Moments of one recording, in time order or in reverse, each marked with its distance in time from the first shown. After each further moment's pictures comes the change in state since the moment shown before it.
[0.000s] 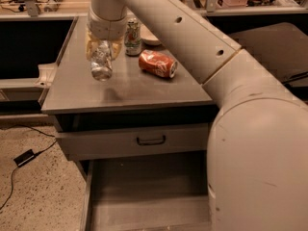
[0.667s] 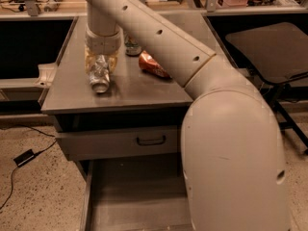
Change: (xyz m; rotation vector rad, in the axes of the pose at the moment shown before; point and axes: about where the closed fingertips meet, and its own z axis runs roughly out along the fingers) arm -0.003 0.003 0.059 -0.039 -0.105 0.018
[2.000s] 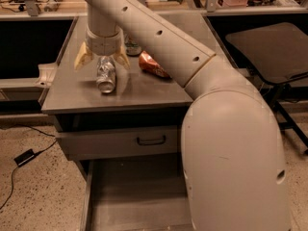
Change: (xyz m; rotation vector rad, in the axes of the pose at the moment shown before) arm 0.000 0.000 0.005 -0.002 -0.007 0.000
